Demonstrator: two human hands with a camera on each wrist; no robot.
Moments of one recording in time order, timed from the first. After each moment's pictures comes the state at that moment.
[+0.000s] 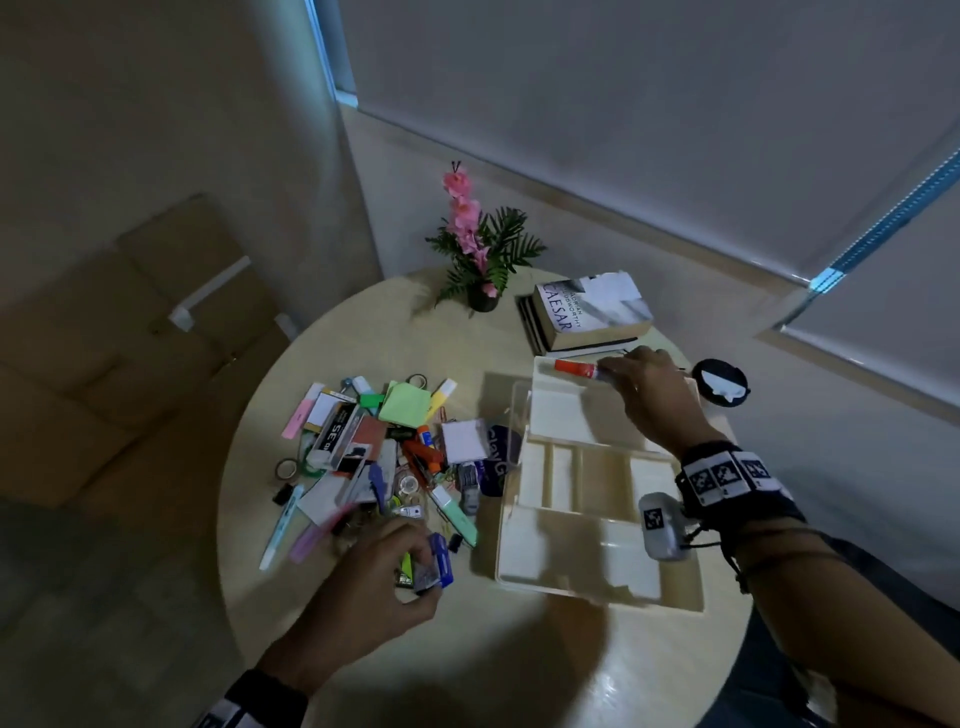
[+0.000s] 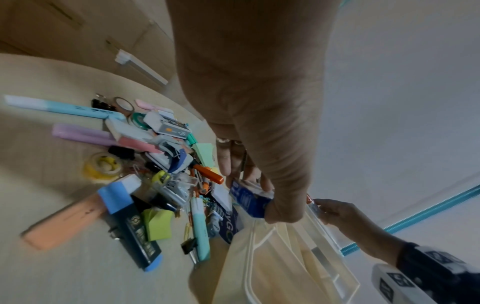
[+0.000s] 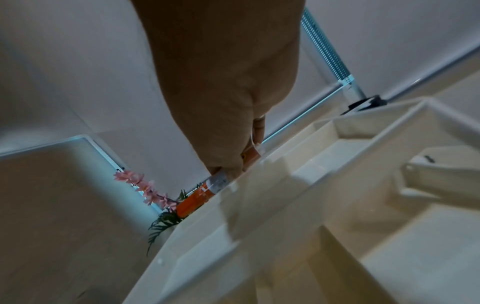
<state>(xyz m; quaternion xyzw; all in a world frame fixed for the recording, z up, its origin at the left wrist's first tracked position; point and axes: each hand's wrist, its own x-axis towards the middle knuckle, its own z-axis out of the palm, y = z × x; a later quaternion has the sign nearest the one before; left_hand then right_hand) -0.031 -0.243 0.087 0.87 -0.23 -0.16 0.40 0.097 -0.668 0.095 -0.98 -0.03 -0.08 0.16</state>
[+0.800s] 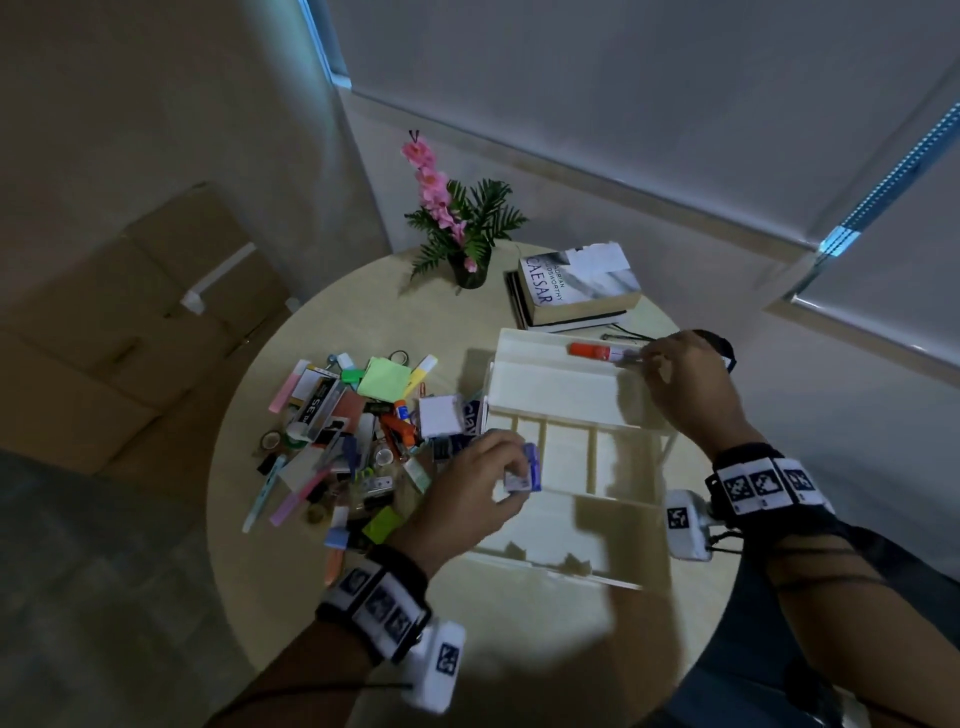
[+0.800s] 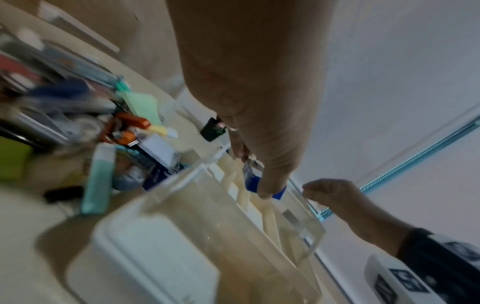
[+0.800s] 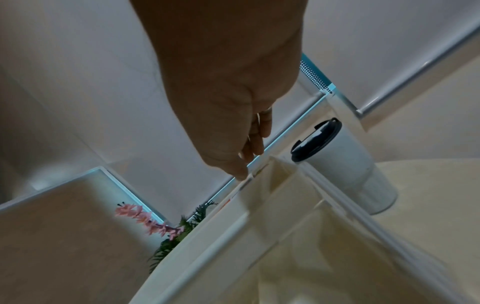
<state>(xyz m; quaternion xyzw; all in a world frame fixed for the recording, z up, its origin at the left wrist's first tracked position) -0.005 -0.416 0.080 0.87 -0.29 -0.09 0.39 0.059 -0.751 0.084 -0.98 0.03 -0.09 0.20</state>
